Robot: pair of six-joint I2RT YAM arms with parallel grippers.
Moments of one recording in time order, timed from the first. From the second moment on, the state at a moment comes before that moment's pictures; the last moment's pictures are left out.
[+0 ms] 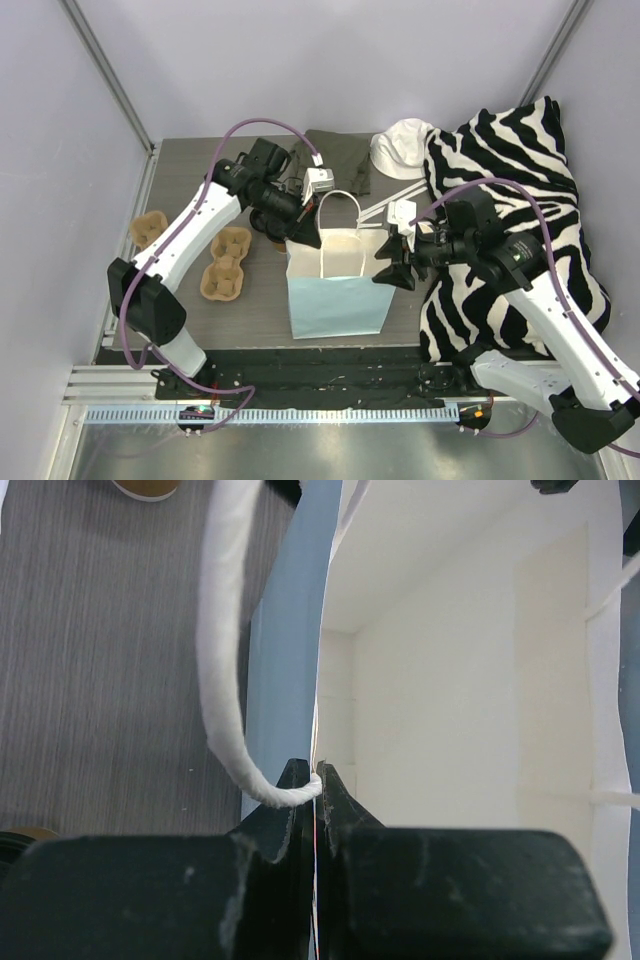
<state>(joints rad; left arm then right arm) -0.53 1.64 1.64 -1.06 0.90 0.49 0.54 0.98 1.23 -0.88 -0.75 -0.49</state>
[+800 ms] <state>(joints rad) -0.41 1.62 1.67 -1.15 0.96 0.41 0.59 0.98 1.18 -0.84 -0.72 -0.45</state>
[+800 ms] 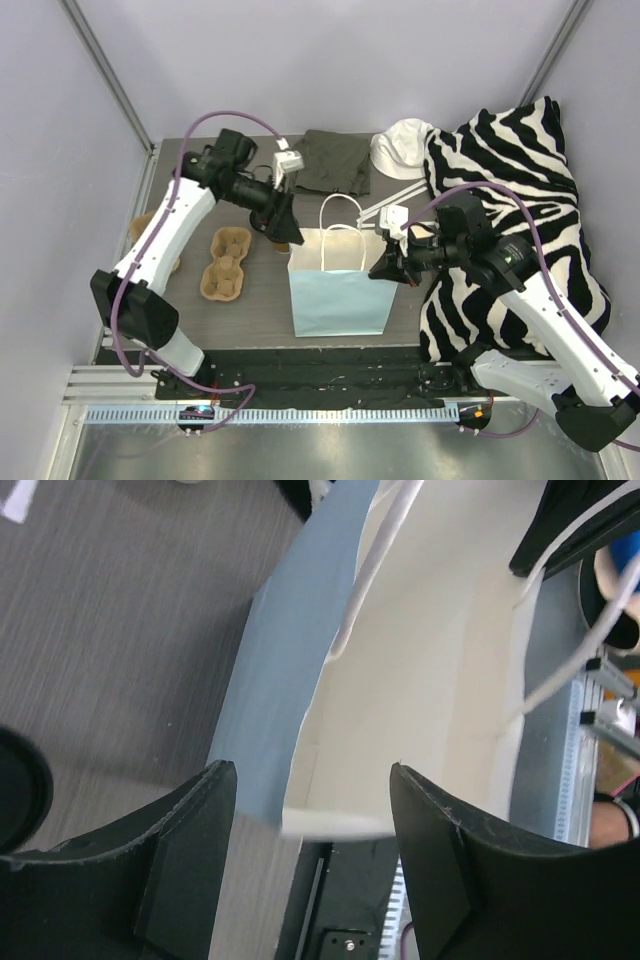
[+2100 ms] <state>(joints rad) -0.70 1.37 1.60 -0.75 0.89 -0.09 0.62 1.01 1.18 -0.82 -0.66 -0.45</state>
